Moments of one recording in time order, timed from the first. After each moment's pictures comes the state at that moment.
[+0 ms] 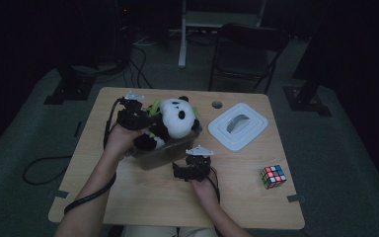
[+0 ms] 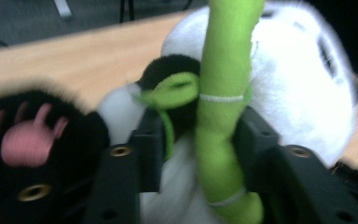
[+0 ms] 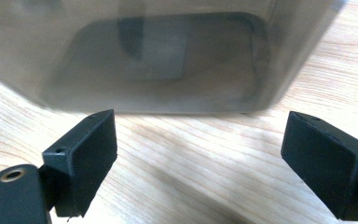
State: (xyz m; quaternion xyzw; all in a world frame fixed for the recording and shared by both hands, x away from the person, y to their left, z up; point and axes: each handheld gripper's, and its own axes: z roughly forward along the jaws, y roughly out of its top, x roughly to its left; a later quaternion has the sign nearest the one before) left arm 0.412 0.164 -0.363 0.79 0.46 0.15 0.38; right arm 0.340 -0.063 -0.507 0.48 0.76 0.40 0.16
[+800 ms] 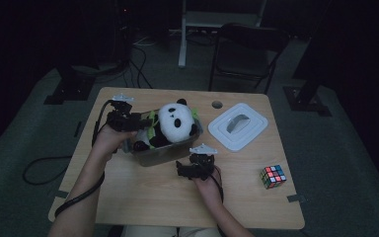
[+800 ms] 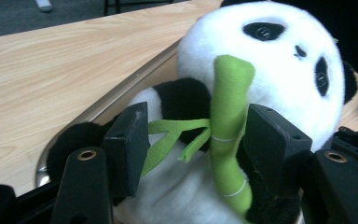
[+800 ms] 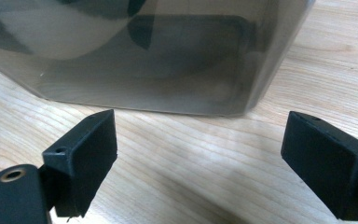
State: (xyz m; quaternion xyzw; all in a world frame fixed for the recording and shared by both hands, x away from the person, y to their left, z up) left arm 0.414 0.195 -0.363 0.79 0.44 0.11 0.41; right arm 0.343 -0.073 -0.504 0.48 0.76 0.40 0.17
